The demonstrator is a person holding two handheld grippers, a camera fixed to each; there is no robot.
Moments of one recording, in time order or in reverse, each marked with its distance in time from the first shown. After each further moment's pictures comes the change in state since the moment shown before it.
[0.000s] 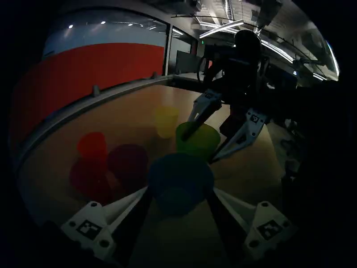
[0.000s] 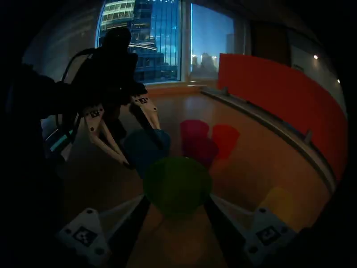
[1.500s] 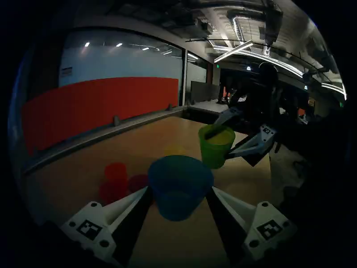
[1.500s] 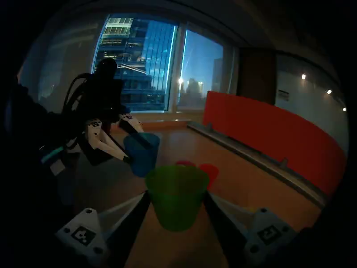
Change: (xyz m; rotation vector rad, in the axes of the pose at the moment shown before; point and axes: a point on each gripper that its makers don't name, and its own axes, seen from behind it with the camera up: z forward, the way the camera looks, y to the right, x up) left arm 0.078 0.016 -0.080 0.146 0.202 -0.024; right arm 0.080 -0.030 -0.085 -0.141 0.212 -0.033
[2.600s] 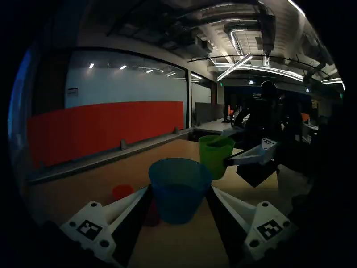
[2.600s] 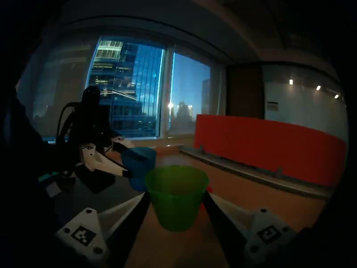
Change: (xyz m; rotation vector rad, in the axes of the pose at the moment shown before) left arm 0.038 0.000 -0.003 0.066 0.181 0.049; right arm 0.037 0.004 0.006 -0.063 0.204 0.066
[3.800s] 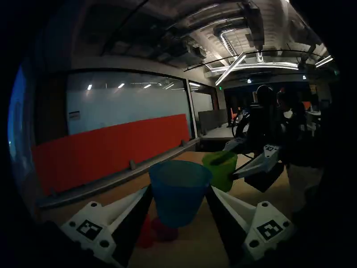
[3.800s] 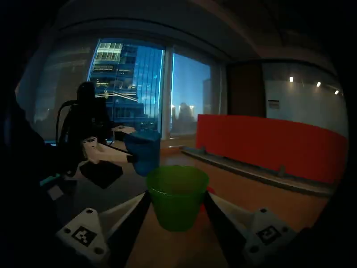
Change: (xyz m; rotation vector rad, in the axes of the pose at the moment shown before) left arm 0.041 -0.010 -0.009 0.054 0.079 0.151; right arm 0.000 0.002 0.008 0.022 0.003 0.022
